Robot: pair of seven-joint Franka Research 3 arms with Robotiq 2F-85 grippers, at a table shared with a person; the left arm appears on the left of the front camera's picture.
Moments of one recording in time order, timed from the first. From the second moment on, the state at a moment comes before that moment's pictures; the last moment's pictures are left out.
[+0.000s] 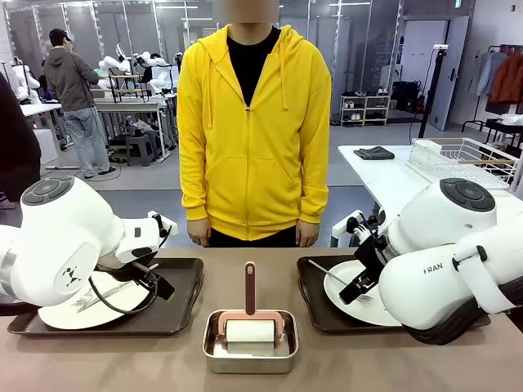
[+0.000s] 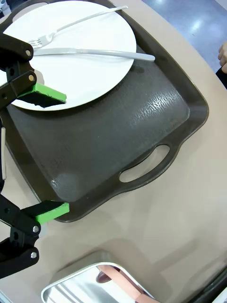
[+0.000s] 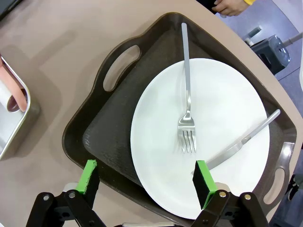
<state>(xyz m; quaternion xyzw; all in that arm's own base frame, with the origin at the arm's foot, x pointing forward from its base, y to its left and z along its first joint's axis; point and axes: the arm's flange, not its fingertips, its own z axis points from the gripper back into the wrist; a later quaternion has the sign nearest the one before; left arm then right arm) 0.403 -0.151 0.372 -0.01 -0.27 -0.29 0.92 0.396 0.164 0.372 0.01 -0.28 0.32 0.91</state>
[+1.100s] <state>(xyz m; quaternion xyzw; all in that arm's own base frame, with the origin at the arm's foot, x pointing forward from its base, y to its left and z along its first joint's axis) 0.391 -0.141 0.408 -0.21 -0.26 -0.27 0.90 0.408 0.160 0.406 0.16 -0.24 0.28 0.91</state>
